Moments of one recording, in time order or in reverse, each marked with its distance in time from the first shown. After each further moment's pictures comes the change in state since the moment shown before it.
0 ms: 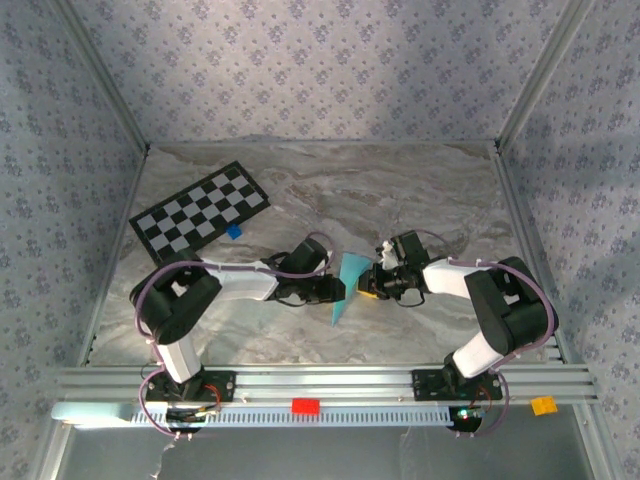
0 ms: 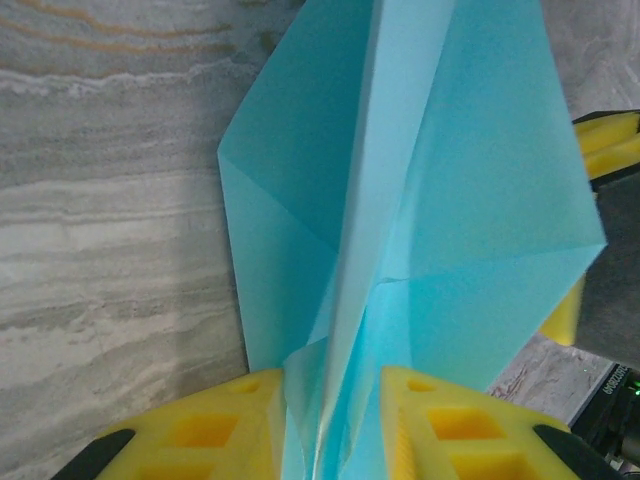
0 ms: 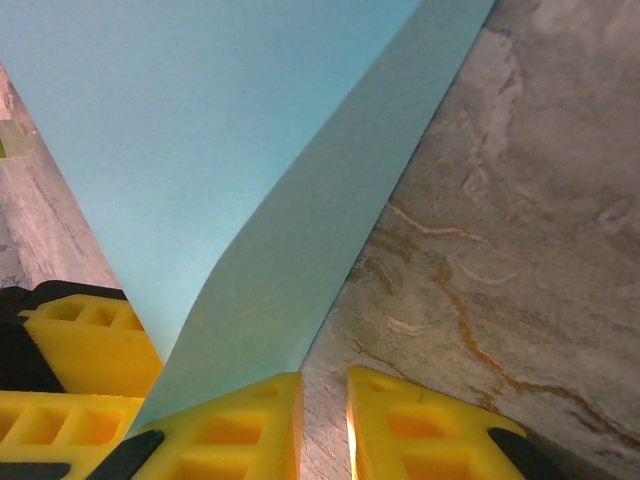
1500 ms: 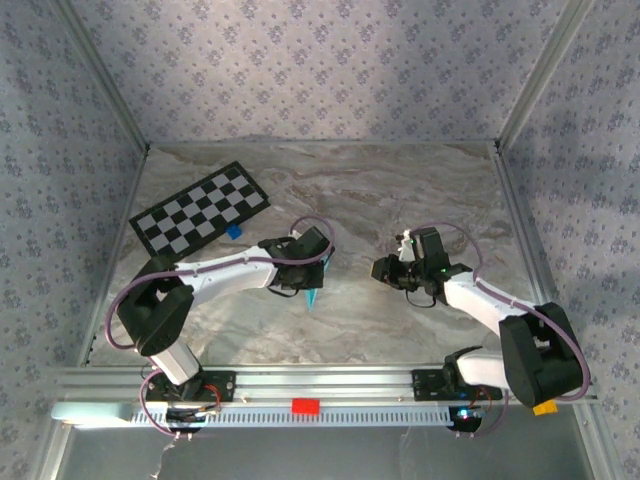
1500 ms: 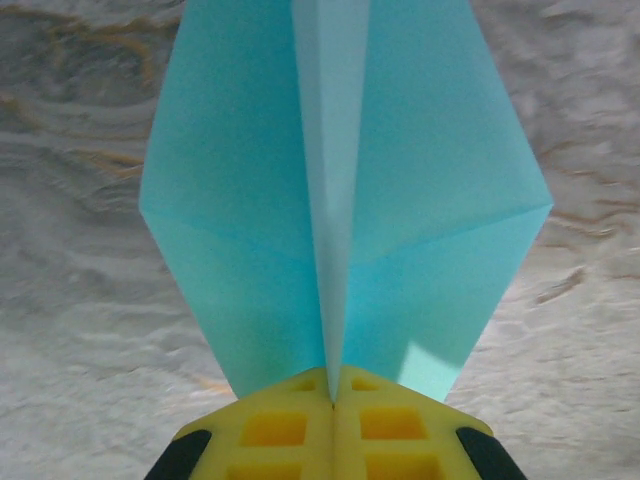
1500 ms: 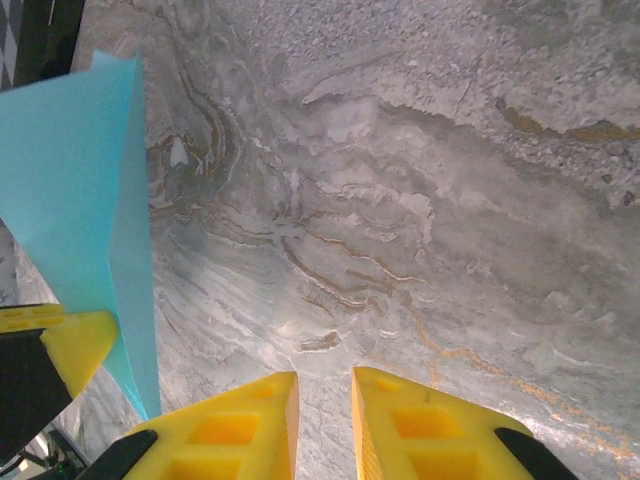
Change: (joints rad) left arm -0.027 -0.106 0.225 -0.602 -0.496 0.049; right arm -0.060 -0.296 -0.057 -0.041 0.162 0.015
